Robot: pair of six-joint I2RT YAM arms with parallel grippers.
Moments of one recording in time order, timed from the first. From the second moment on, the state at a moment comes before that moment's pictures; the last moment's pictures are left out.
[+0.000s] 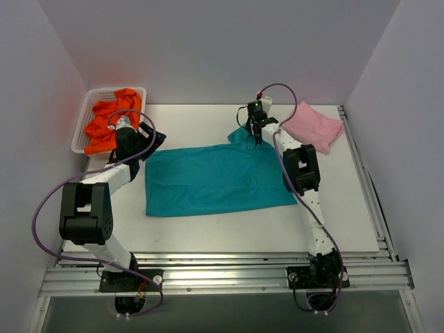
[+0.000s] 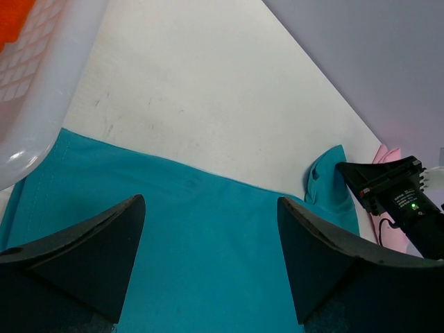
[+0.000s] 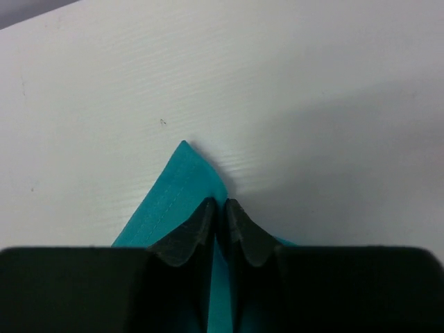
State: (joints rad) left arm -0.04 1.67 0.95 0.30 0.12 -0.81; right arm 0.32 2.58 2.15 -0.27 0.30 0.48
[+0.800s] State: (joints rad) left arm -0.05 1.90 1.24 -0.08 -0.06 -0.78; right arm 0.21 2.47 1.93 -0.15 0.28 0.49
